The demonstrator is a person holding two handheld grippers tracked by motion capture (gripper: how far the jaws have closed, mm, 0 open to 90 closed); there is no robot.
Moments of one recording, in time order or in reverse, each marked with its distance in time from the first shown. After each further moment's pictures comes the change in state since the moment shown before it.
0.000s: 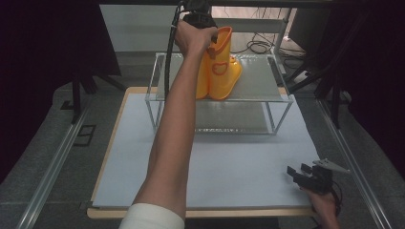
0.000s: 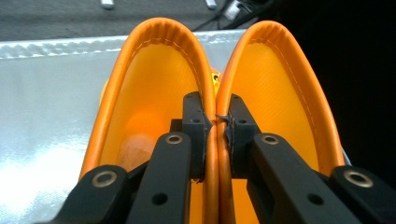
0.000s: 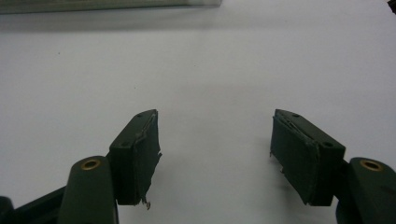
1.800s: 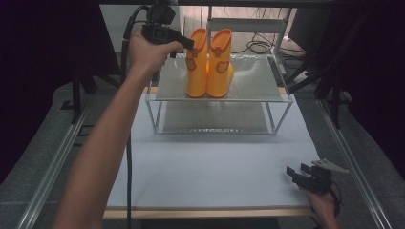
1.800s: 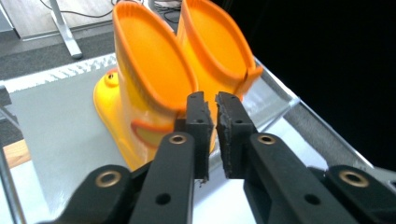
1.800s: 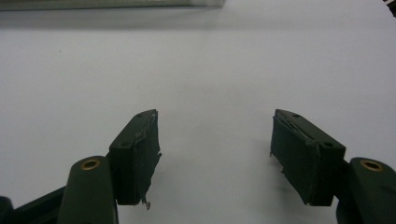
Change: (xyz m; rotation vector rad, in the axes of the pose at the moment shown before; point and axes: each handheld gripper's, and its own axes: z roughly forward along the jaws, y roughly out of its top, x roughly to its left) left arm 0.051 -0.070 -0.090 -0.111 -0.183 0.286; right arm 0.004 0.000 0.000 0.002 -0.009 -0.017
